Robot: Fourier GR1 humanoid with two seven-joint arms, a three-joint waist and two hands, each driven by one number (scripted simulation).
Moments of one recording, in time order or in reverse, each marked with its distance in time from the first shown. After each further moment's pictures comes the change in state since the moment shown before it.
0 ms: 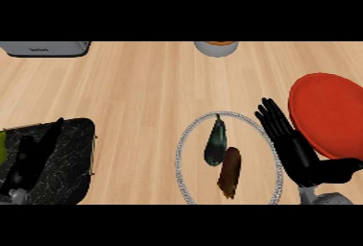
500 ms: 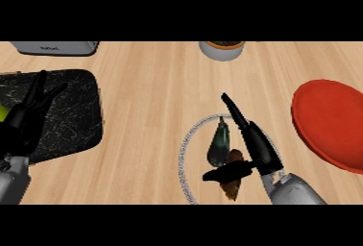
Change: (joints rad) left arm -0.171 -0.070 0.129 -0.122 0.056 0.063 -0.138; right arm -0.218 0.022 0.255 0.076 0.468 -0.256 0.189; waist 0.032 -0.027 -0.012
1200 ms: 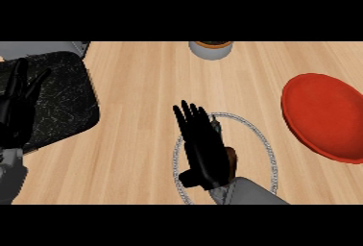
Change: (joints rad) left arm -0.039 -0.031 0.081 -0.004 0.036 0.029 -0.057; right arm -0.221 0.152 0.319 0.018 0.784 -0.004 0.688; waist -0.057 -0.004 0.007
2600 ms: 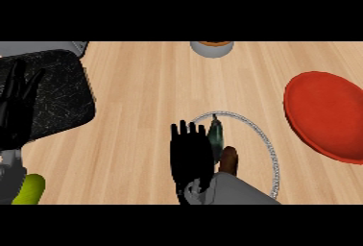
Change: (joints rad) left arm 0.007 -0.014 0.028 0.019 0.003 -0.033 -0.039; right arm -0.091 0.152 -0.084 -0.051 -0.217 0.758 0.460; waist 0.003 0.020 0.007
